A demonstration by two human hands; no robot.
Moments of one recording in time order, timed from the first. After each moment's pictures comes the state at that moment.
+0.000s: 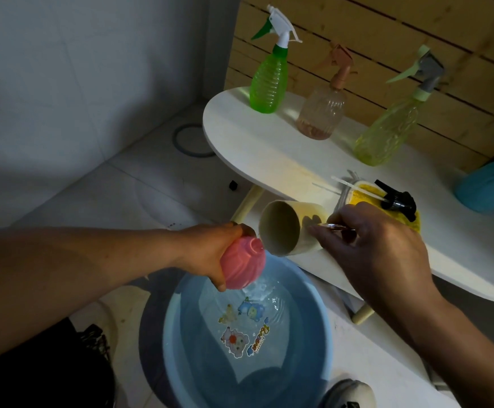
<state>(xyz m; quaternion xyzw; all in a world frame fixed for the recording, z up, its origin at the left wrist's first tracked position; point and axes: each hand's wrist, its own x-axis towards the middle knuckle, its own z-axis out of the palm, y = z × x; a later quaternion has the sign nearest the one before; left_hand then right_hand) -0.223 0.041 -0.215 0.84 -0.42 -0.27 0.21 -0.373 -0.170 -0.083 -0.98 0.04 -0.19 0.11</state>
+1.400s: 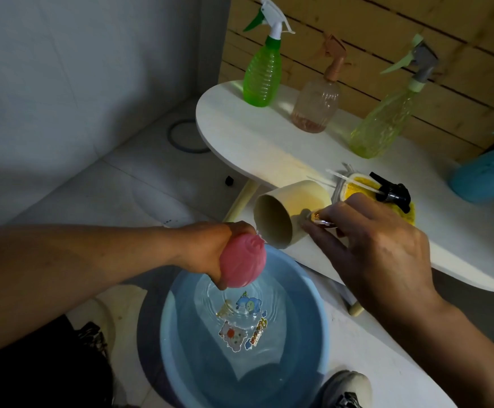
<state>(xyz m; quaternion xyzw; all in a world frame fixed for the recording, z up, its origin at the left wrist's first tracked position) -0.227 0.034 -0.215 0.84 -0.44 -0.26 0.21 -0.383 -0.174 -0.084 -0.97 -0.05 -0.23 -0.02</state>
